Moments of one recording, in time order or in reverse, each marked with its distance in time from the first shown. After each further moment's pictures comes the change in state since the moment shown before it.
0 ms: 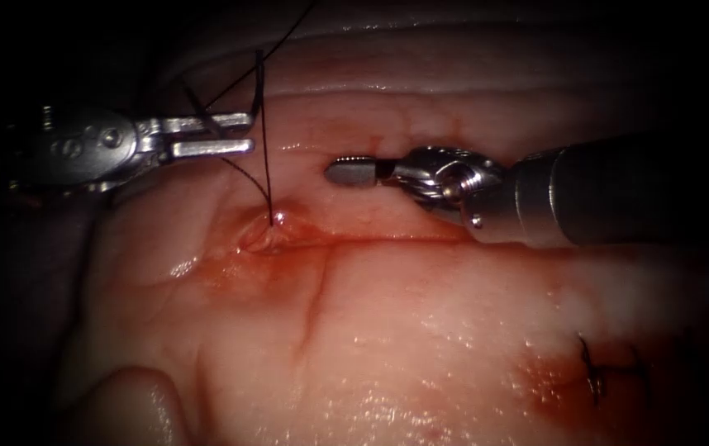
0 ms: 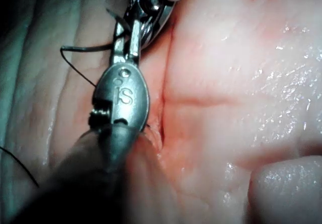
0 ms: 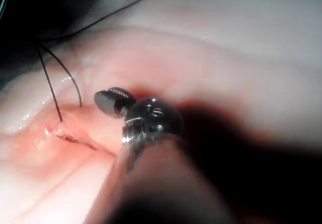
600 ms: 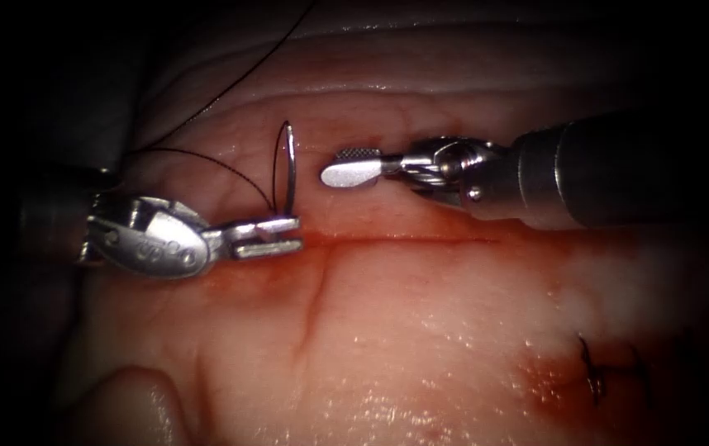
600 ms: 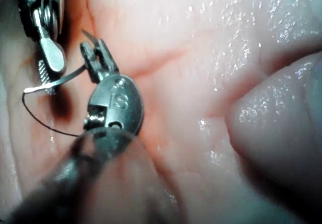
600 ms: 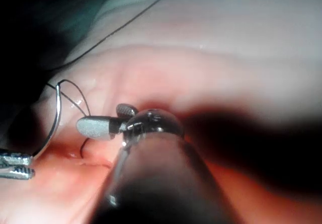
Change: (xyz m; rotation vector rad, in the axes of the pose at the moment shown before) right arm -0.001 -0.003 0.000 0.180 -0.088 0.277; left arm -0.009 0.008 0.002 0.070 -0.104 0.333
